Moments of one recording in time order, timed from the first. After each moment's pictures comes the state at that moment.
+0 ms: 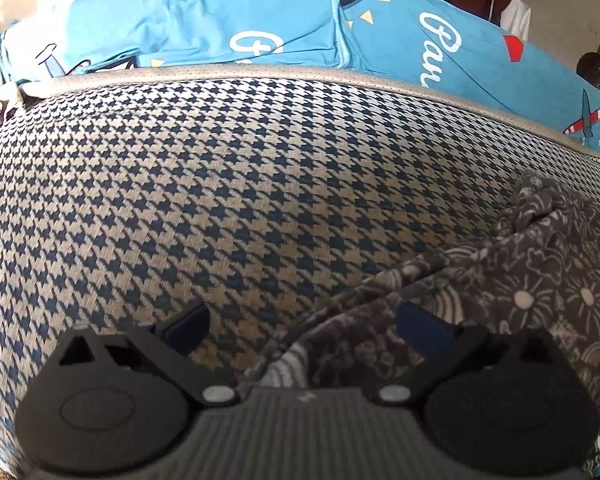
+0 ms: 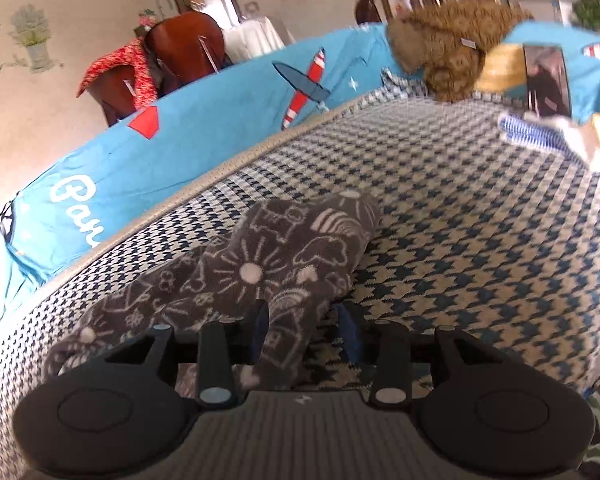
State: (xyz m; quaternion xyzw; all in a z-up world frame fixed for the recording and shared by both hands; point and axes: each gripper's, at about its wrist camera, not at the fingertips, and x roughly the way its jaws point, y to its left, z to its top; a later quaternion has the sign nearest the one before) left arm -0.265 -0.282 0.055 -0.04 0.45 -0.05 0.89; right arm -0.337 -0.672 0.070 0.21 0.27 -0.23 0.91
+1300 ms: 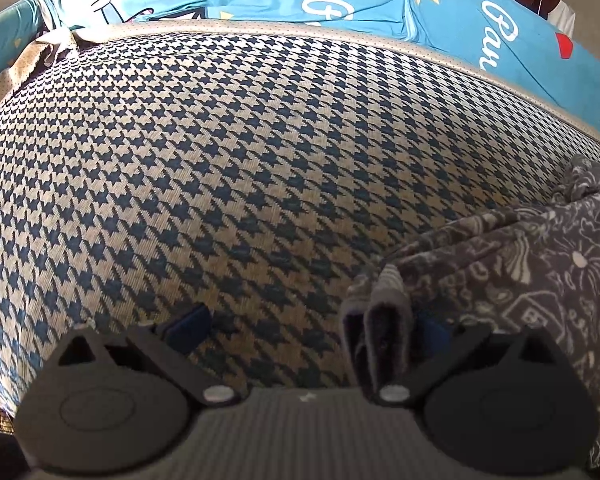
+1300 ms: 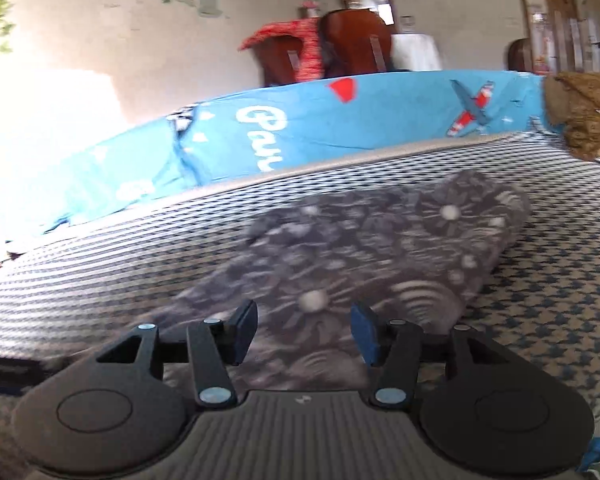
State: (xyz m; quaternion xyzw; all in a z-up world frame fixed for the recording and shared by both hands) left arm -0.296 -0.239 0.030 -0.06 0.48 0.00 0.87; right arm -0.373 -0.526 0.067 0.10 0.26 -0.02 0.96
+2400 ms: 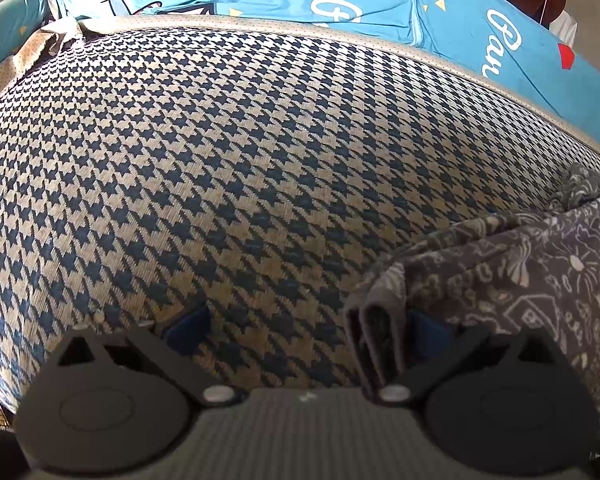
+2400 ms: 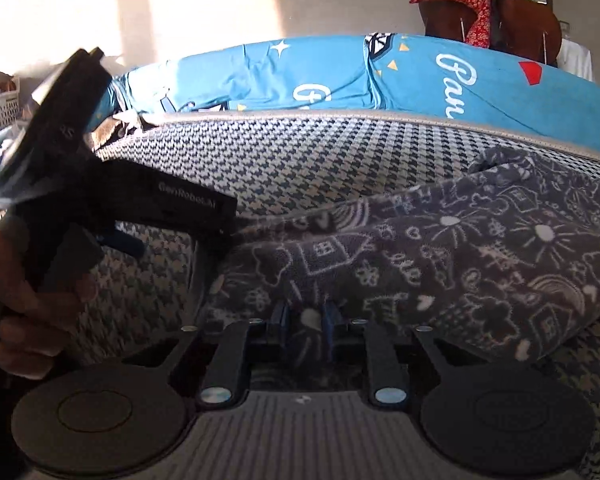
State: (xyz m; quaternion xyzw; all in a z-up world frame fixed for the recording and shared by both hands) left arm -0.297 -0.228 0.030 -0.08 0.48 0.00 0.87; right arm -0.403 -0.426 0.054 -0.01 0.31 0.15 0.94
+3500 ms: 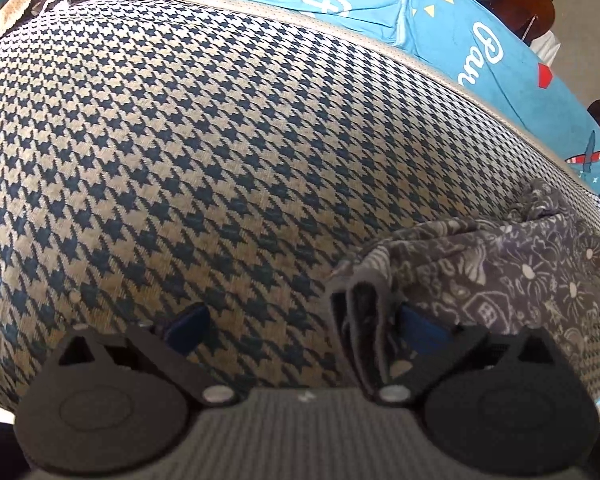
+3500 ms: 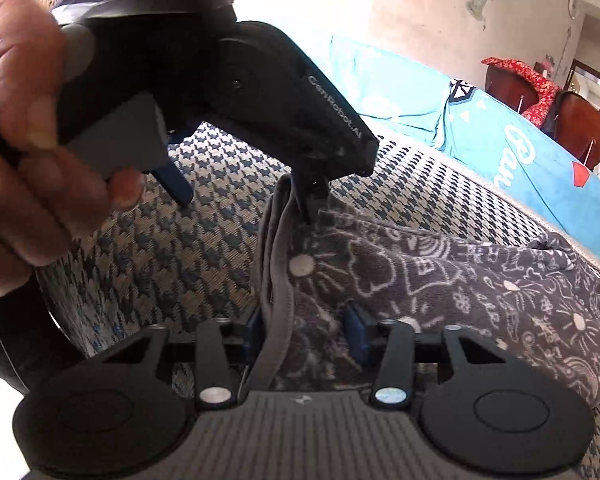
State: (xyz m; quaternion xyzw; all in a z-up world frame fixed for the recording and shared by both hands) left arm -0.298 -0.201 0.036 -0.15 0.50 -0.07 0.85; right arm -0.410 -0.351 0.022 -0.18 0.29 0.17 0.93
